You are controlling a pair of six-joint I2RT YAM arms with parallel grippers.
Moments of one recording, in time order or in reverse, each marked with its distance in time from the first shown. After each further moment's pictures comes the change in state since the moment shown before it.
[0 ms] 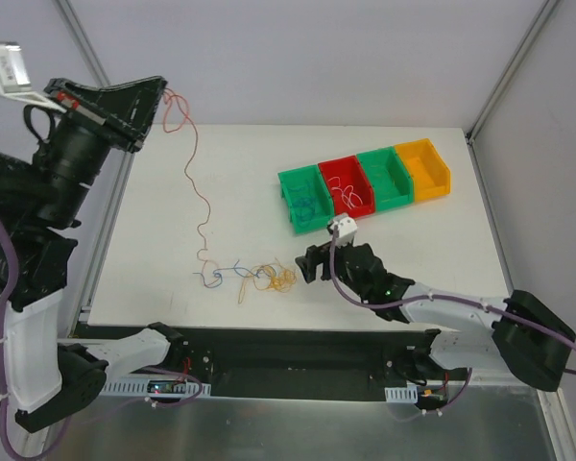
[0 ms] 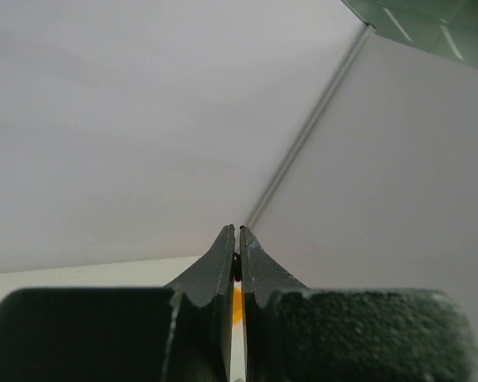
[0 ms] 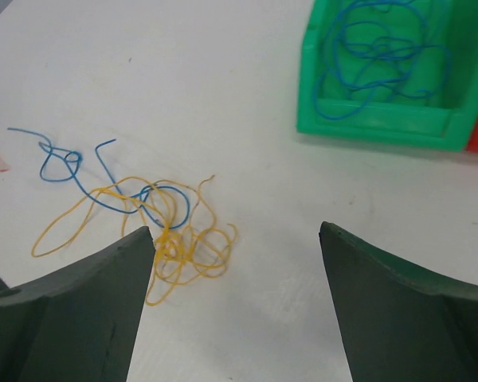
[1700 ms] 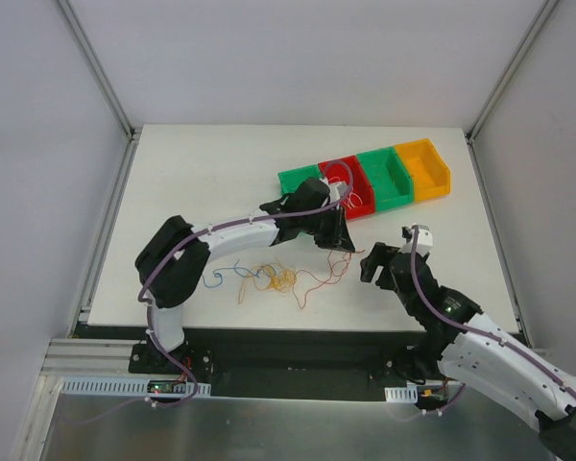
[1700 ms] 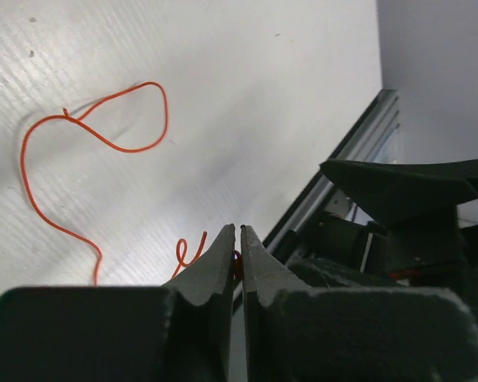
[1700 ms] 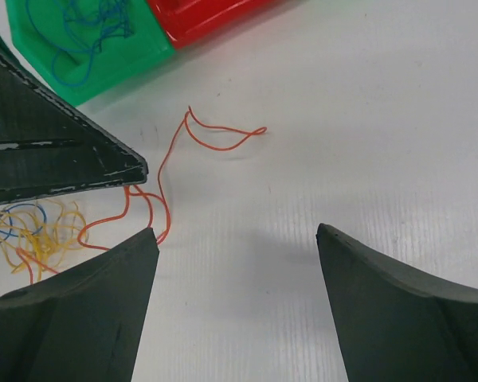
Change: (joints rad) left arm -0.368 0.774 -0.700 0.446 0.516 -0.359; right arm -0.167 -0.665 -0.041 -0.858 0.329 0.330
